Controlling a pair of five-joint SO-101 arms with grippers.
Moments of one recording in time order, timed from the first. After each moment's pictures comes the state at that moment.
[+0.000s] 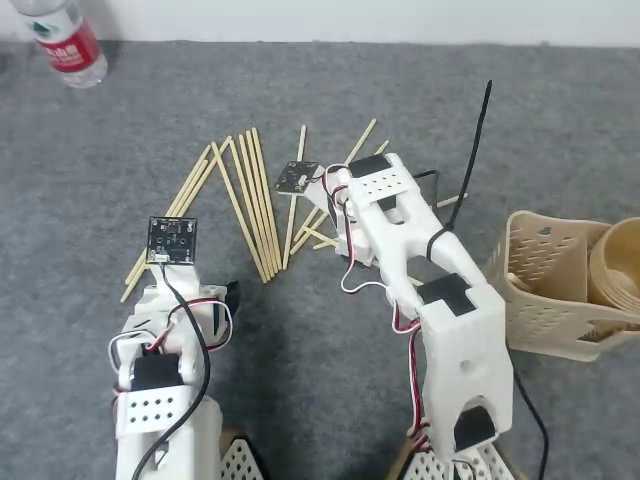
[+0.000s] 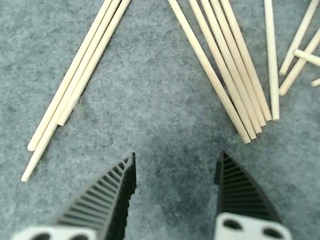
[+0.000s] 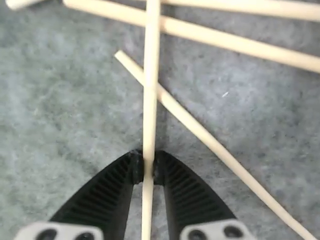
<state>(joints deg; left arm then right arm) -13.6 -74.2 92.8 38.8 -7.2 -25.7 33.0 -8.5 75.3 44.4</state>
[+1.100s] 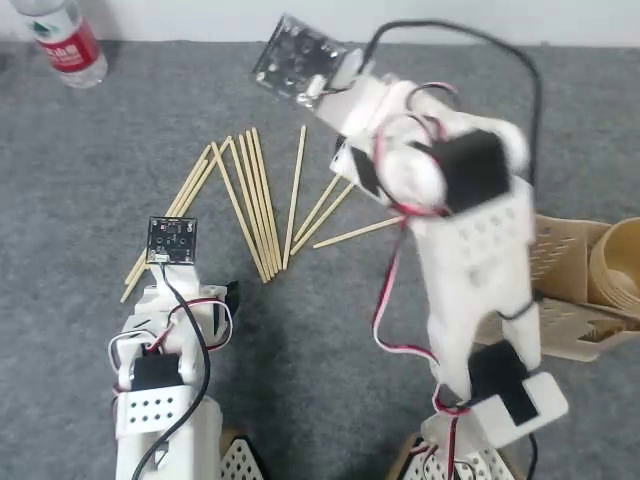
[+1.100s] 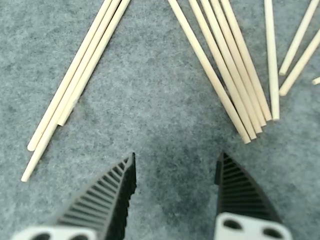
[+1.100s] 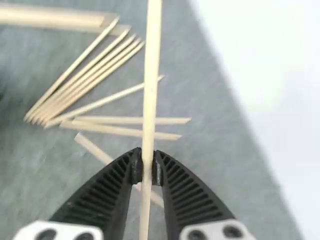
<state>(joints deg) -13.6 -74.2 92.8 38.8 -7.2 -28.6 0.5 -52.7 99.9 38.7</state>
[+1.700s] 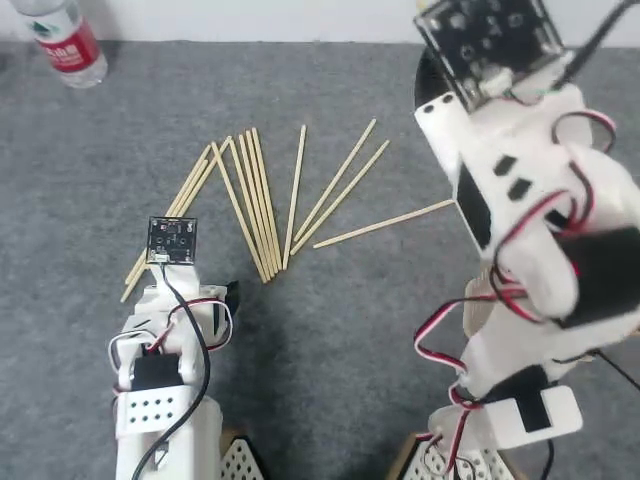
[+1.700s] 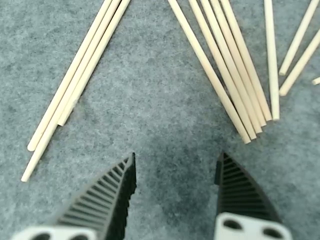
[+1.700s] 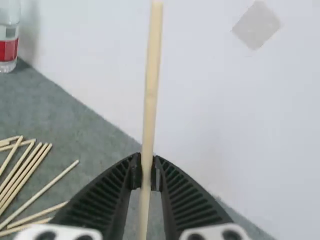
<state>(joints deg) -13.6 -74.2 92.8 38.8 -7.2 -17.2 -1.7 -76.1 100.7 26.2</state>
